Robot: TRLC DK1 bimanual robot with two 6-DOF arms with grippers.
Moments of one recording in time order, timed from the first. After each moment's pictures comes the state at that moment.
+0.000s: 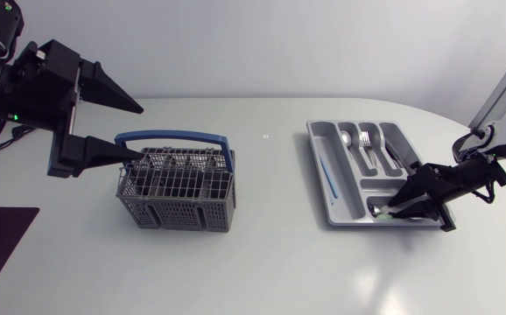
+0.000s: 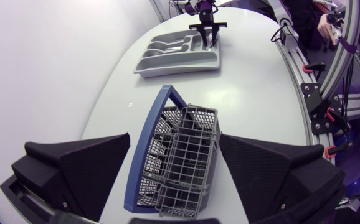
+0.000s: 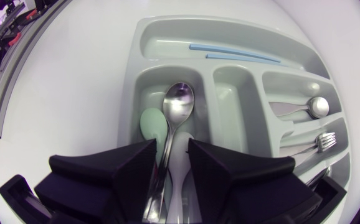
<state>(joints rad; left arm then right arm) -0.05 1.34 1.28 -0.94 0.69 1.28 -0.42 2.11 1.30 -0.93 -0.59 -2.00</state>
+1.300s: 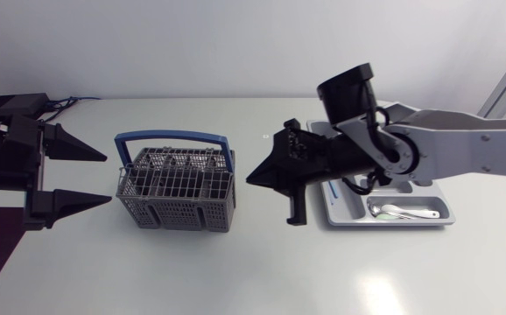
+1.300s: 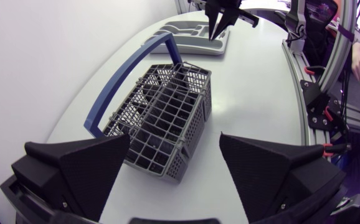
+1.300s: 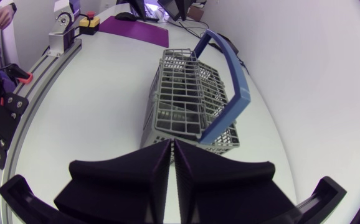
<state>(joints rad) 0.29 1.27 0.95 -0.92 0.85 1.43 0.55 1.56 0.96 -0.15 -0.56 -0.91</state>
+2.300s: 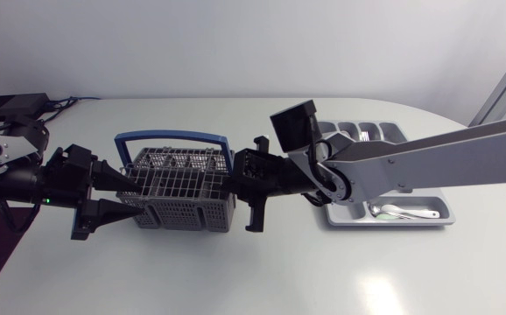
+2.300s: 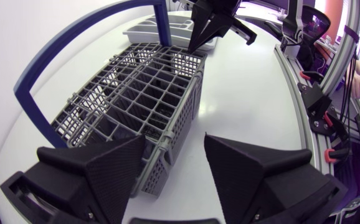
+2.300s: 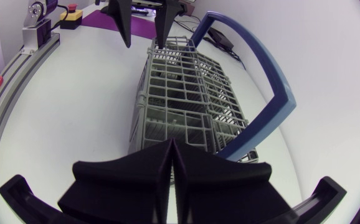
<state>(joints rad) 0.19 1.52 0.85 -0.69 0.89 1.35 0.67 1.77 0.97 0.14 -0.41 -0.78</state>
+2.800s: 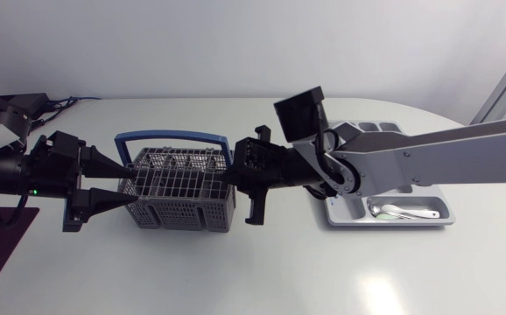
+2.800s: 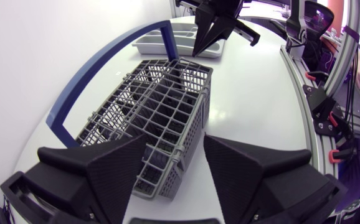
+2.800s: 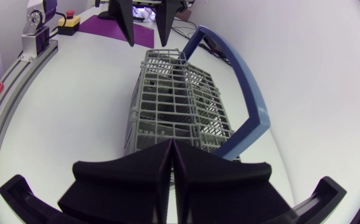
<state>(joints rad) 0.20 1.41 0.87 -0.69 0.90 1.33 0.67 1.72 0.99 0.12 -0.41 -0.78</state>
